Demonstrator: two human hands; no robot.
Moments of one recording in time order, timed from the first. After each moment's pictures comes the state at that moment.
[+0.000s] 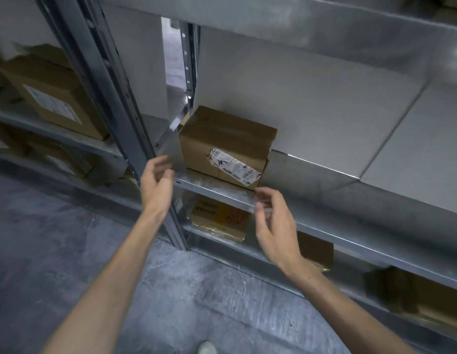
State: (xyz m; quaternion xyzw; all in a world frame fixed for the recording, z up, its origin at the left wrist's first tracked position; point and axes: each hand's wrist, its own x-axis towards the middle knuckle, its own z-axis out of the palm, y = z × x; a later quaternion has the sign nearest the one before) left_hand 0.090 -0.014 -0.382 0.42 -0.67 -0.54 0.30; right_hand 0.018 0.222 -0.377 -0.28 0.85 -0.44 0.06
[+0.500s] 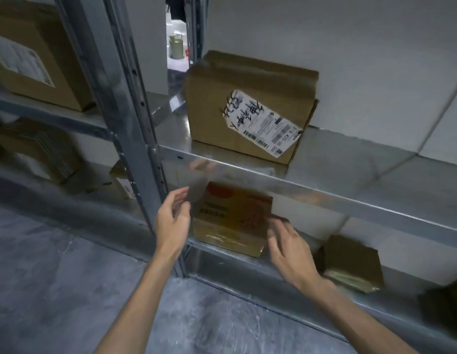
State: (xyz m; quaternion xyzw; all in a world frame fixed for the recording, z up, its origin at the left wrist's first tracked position) left_hand 0.106 -0.007 -0.576 0.33 -0.70 -0.55 0.31; right_hand -0.002 0.218 -0.592 -0.32 0.91 -0.24 0.05
